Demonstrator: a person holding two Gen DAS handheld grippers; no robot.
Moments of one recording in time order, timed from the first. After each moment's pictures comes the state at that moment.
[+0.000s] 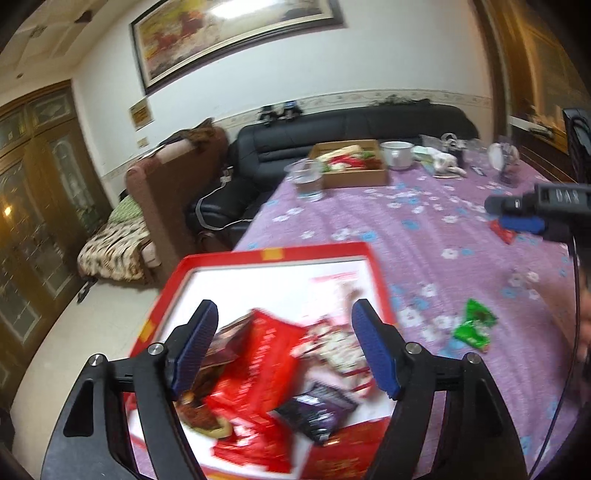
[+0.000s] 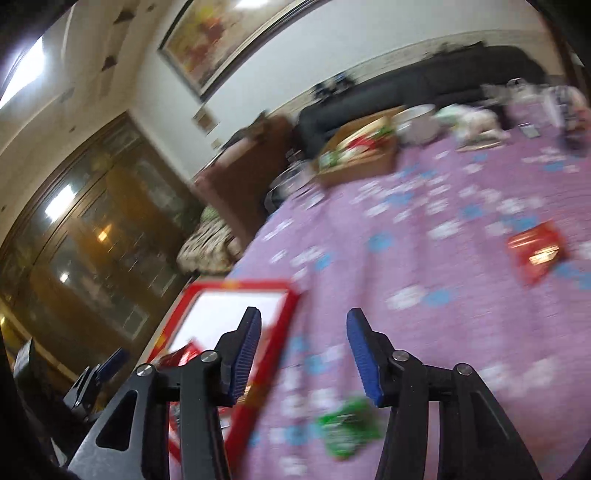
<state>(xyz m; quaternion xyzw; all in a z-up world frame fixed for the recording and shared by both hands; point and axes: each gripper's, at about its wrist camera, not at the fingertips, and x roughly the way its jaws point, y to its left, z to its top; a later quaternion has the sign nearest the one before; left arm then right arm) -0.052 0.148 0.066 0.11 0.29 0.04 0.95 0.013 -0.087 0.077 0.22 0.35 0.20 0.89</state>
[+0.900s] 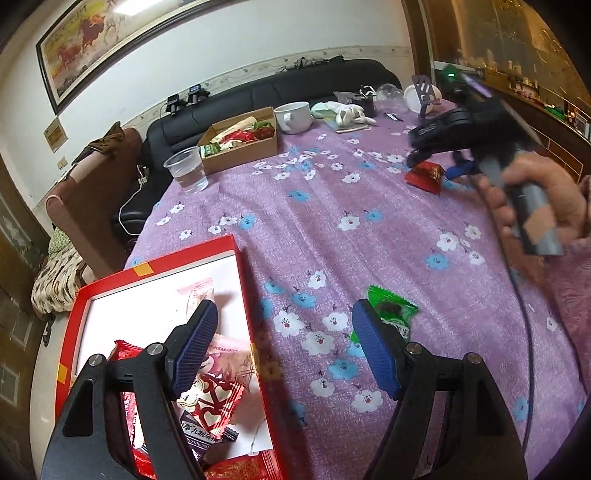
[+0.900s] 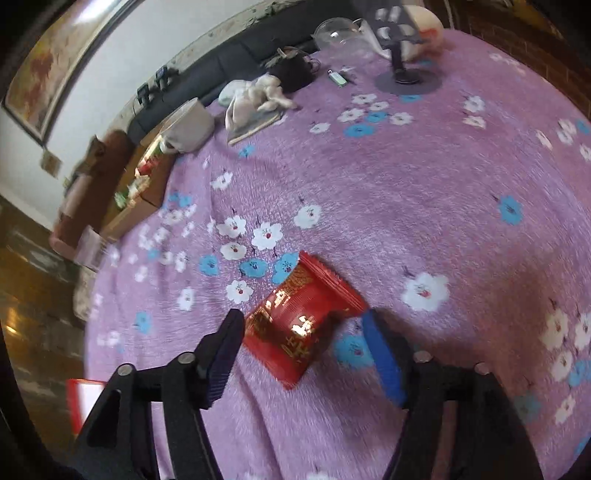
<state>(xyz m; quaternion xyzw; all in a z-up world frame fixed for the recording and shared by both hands) -0.023 0.062 0.039 0.17 0.36 -0.09 0.91 0.117 -0.197 0.016 0.23 0.48 -0.05 0.84</state>
